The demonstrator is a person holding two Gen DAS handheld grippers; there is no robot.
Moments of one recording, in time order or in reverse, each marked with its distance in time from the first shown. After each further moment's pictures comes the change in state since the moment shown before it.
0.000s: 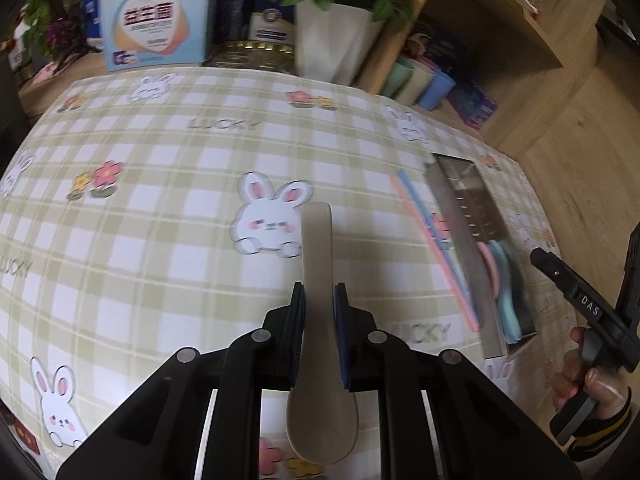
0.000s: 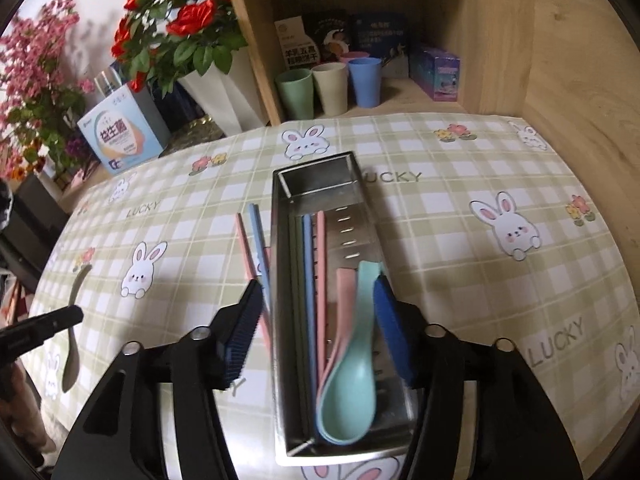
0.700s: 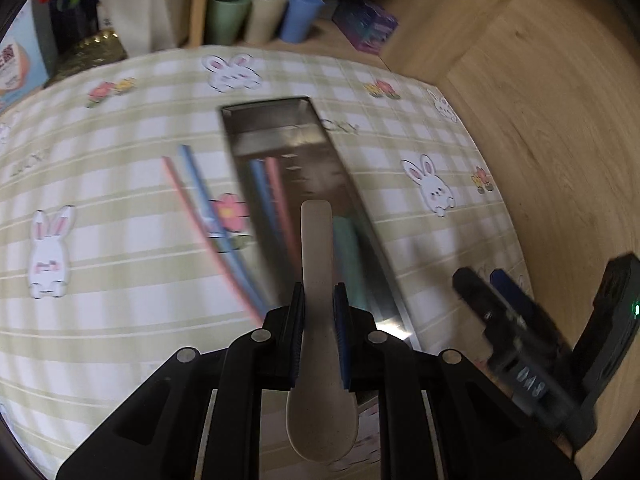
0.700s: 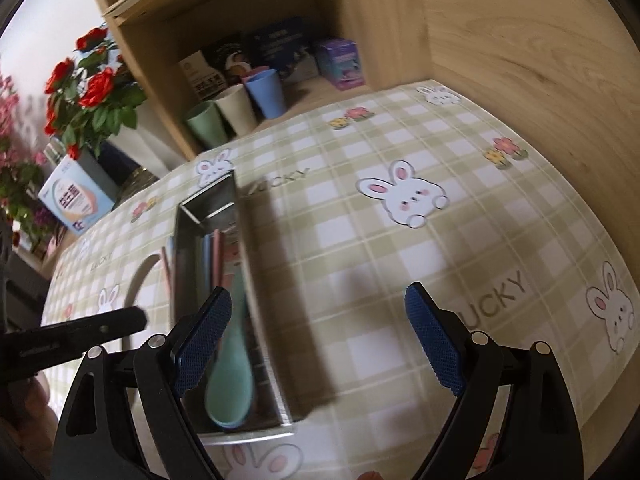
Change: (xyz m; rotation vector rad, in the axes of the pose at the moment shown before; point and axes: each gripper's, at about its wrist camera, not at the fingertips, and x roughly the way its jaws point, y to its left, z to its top) left arm 0.083 -0.197 0.023 0.161 0.219 -0.158; right arm -0.016 -0.105 -0.017 0.232 -0.018 -0.090
